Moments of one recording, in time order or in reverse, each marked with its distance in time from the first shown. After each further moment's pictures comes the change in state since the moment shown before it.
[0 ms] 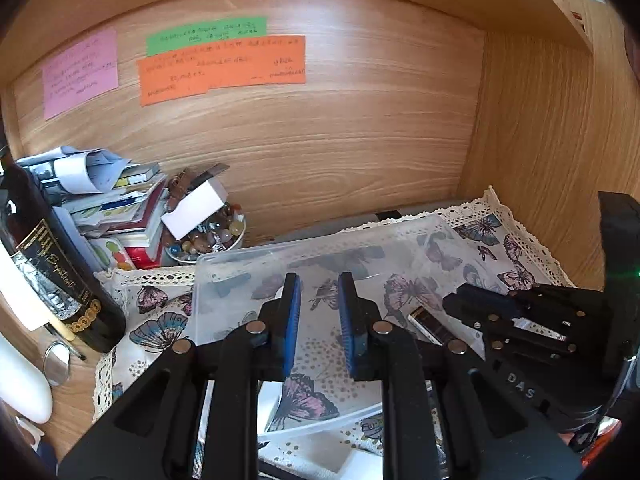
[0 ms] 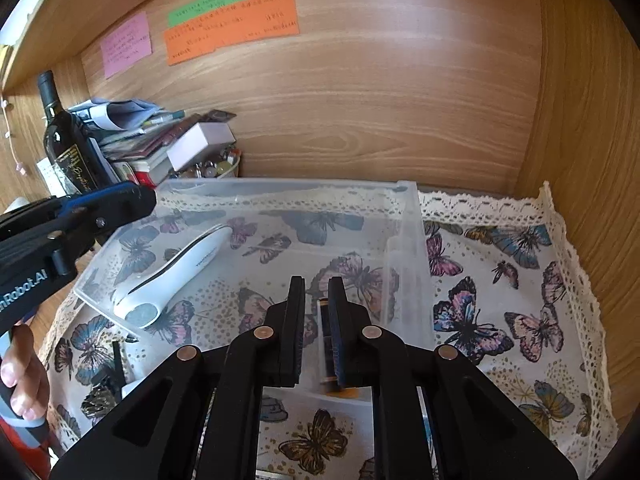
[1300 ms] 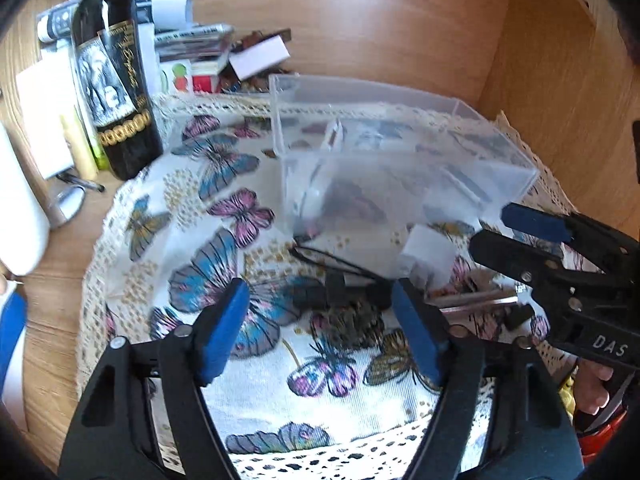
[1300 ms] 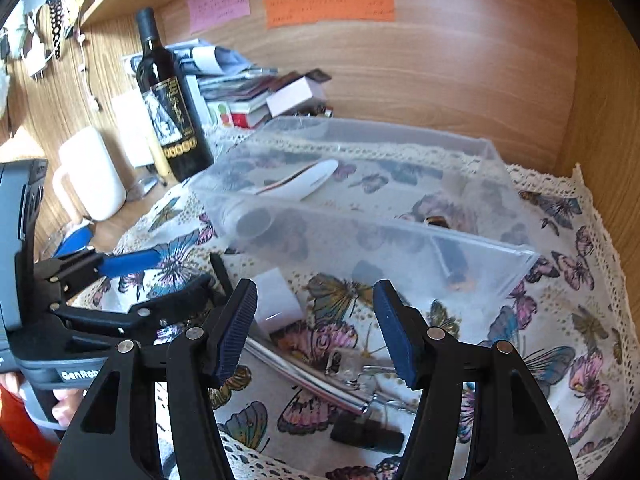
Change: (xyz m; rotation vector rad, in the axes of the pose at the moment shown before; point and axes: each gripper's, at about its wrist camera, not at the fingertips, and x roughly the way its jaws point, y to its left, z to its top) left arm -0.043 0.043 -0.130 -0.126 0.208 -0.013; right arm -0.034 0.076 -0.059 -0.095 0.076 0.121
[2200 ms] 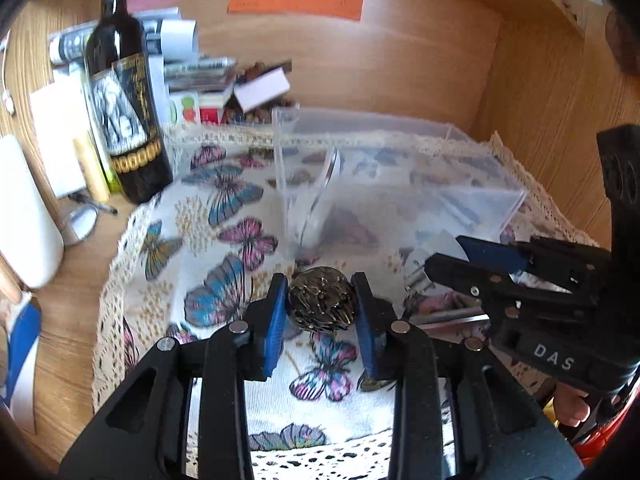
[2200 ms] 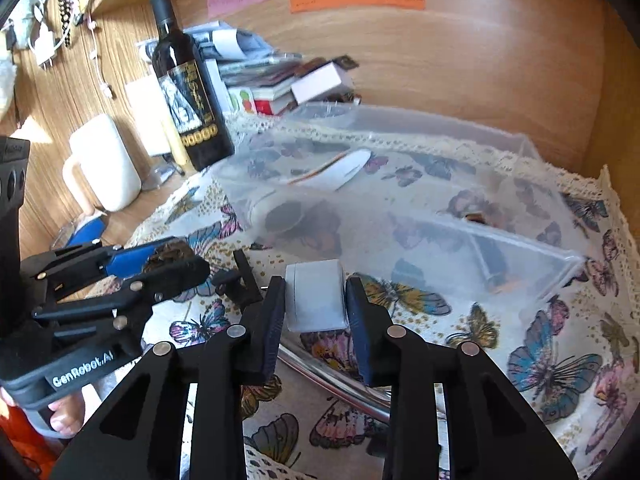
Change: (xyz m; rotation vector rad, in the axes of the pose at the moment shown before) left arm -0.027 -0.007 0.013 0.003 -0.103 0.019; right arm 0.003 0.009 0.005 -0.021 -0.008 0.046
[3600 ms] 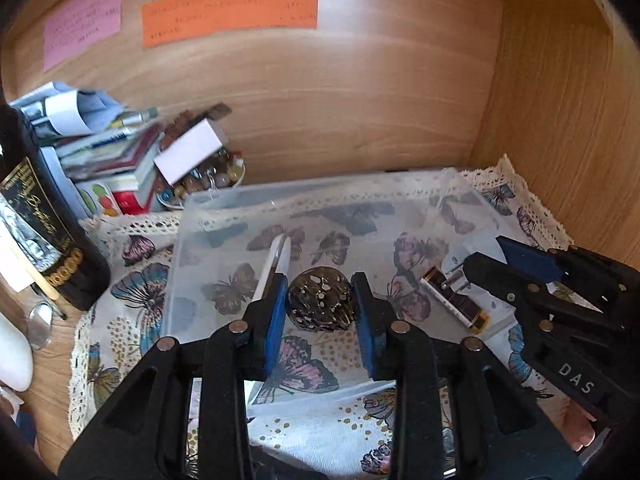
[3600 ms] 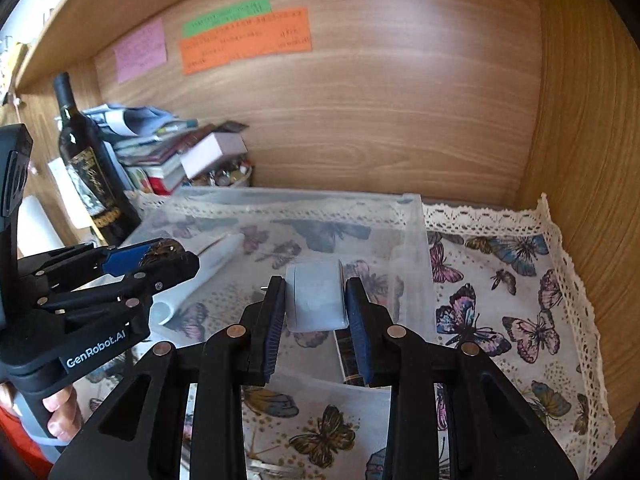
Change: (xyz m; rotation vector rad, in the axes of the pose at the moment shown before) left arm 0.087 -0.050 0.091 0.072 0.010 0.007; right arm 0.011 -0.089 0.049 0.098 -0.083 -0.166
